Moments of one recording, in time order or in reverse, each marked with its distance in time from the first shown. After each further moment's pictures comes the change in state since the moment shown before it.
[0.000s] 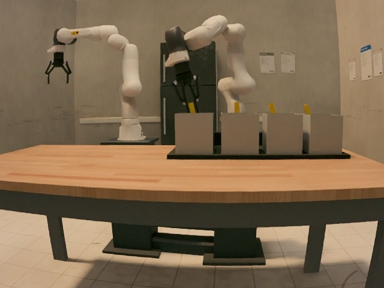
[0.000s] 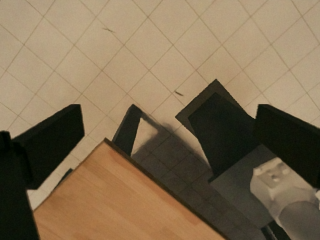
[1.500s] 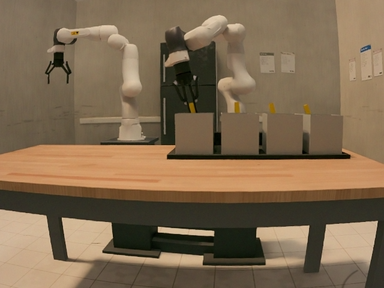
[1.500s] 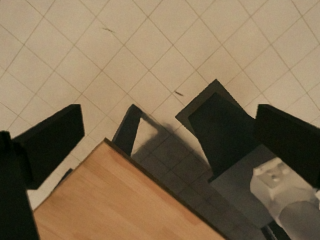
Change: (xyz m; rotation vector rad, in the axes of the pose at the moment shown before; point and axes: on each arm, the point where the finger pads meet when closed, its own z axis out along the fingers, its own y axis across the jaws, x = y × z) left arm 0.000 0.000 0.000 0.000 -0.001 0.000; right arm 0.000 0.000 0.000 0.000 0.000 0.000
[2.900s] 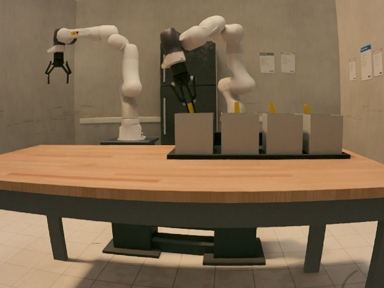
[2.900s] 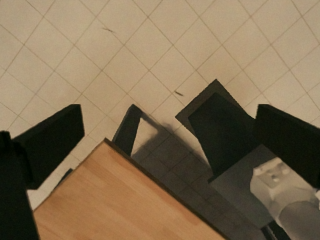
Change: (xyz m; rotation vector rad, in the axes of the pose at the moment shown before) left arm -0.002 -0.006 0.000 -0.051 -0.002 0.006; right arm 0.000 0.000 0.000 0.000 0.000 0.000
